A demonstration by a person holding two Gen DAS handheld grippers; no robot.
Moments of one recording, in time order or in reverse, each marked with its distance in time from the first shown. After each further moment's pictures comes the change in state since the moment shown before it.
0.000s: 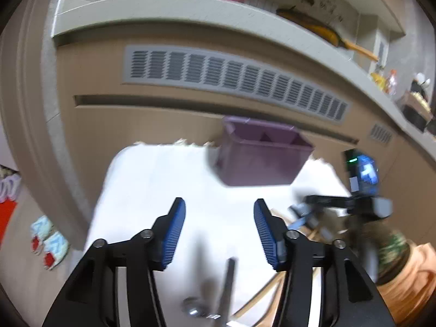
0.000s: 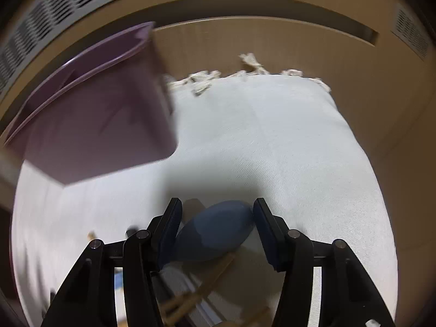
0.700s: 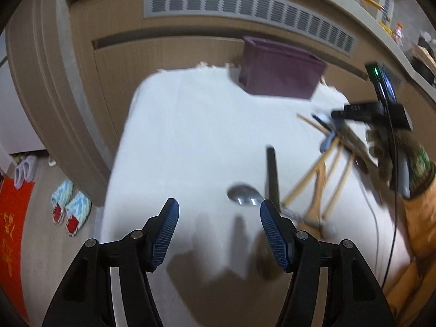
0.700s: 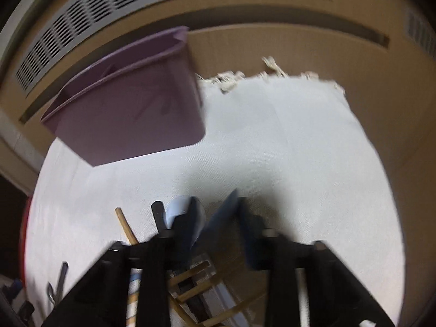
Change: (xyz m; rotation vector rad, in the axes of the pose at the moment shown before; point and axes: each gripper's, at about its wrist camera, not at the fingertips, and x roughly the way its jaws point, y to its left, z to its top) left arm -0.024 0.027 -0.089 0.077 0.269 0.034; right arm -0.020 0.010 -0.024 -0.065 -0.053 0.111
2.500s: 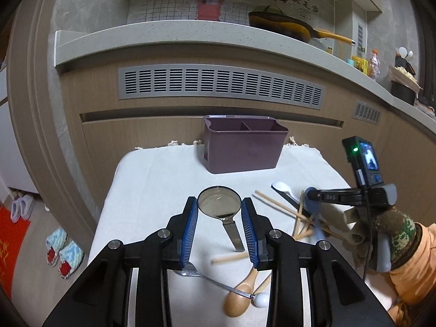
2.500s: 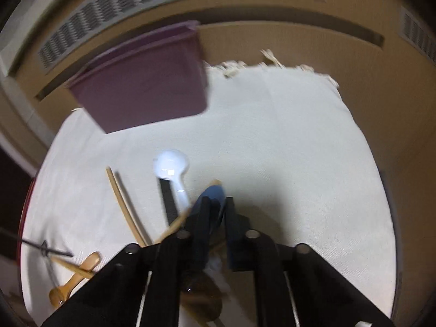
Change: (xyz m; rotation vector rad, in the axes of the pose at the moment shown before) left arm -0.047 -0.068 0.048 0.031 -0.330 -0.002; right arm -0.026 -0.015 -0.037 -0.065 -0.005 0.053
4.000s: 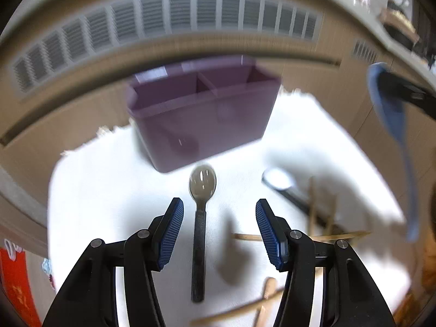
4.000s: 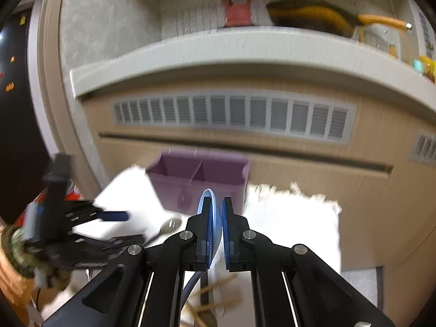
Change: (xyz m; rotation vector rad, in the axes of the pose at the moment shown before) left arm 0.188 -0.043 0.054 0.194 0.371 -0.129; right arm -0.112 0.019 0.054 -0.244 -0.339 0.153
